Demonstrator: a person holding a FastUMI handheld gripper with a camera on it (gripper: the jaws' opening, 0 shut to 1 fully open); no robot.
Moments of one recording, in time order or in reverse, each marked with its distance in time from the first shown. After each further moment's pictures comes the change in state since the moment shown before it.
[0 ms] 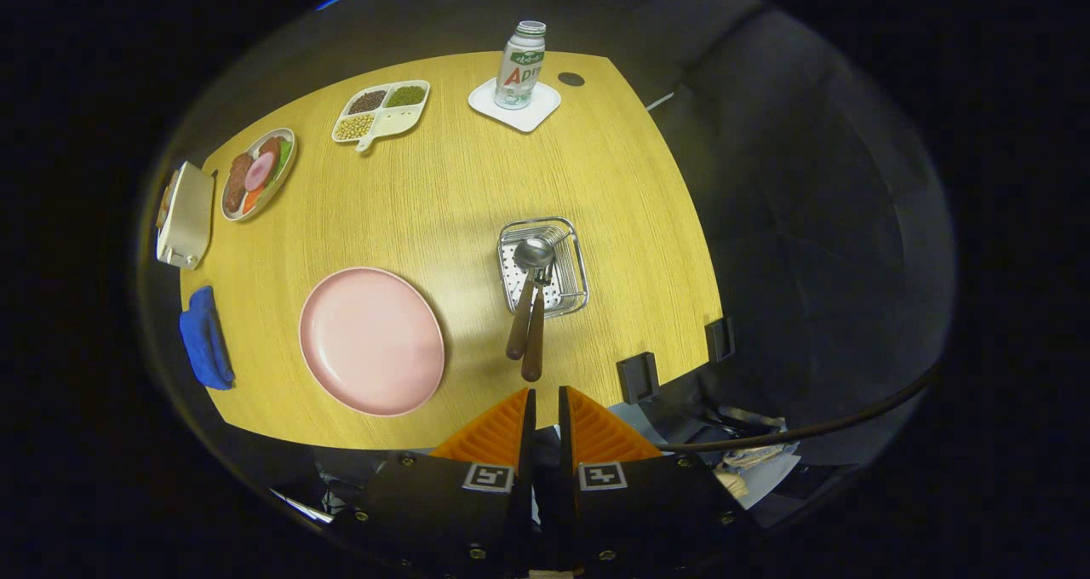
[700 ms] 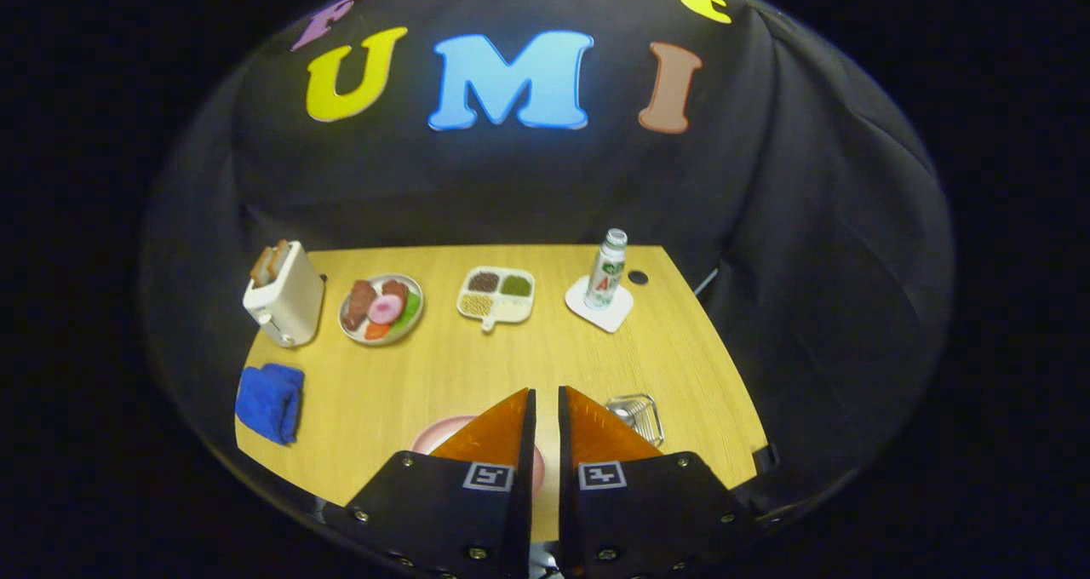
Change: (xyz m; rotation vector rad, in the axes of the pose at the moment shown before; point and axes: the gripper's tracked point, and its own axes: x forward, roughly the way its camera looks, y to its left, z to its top) arm -0.138 0.104 0.074 -0.085 -0.840 0.236
